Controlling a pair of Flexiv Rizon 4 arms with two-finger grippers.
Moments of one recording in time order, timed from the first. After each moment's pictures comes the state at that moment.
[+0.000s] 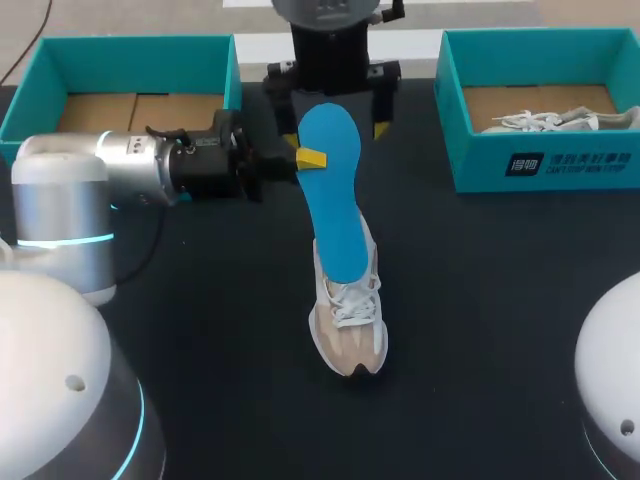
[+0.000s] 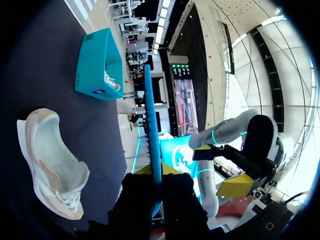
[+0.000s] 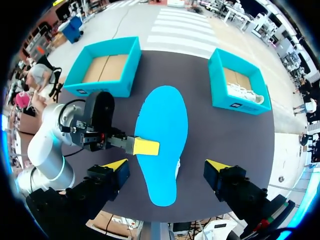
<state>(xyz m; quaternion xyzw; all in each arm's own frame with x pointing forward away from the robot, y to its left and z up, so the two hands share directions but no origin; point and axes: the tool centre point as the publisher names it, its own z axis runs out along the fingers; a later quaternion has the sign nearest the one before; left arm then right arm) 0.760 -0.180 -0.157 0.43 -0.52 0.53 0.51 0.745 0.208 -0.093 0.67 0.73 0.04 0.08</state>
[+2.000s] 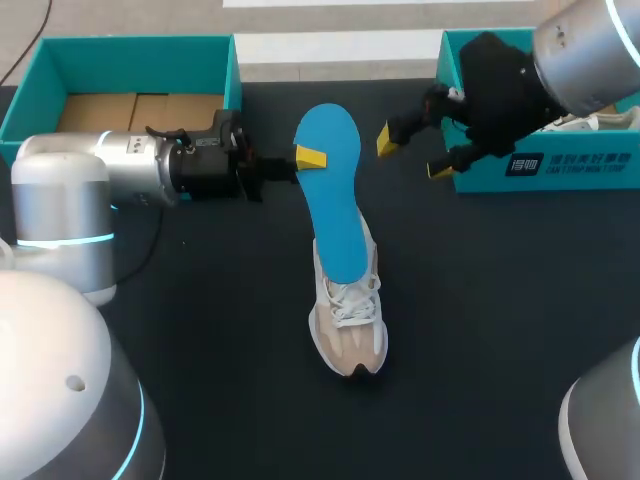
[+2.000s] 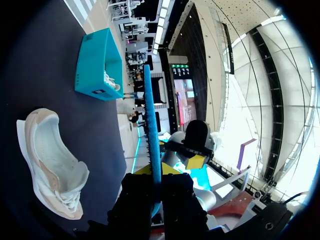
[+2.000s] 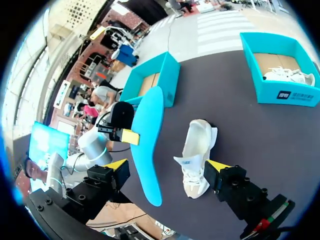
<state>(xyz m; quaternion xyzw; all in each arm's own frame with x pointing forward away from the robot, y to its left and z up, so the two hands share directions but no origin) 0.760 -0.180 -0.156 0.43 -0.52 0.53 0.51 0.738 0.126 -0.129 0.62 0.70 0.34 -0.15</state>
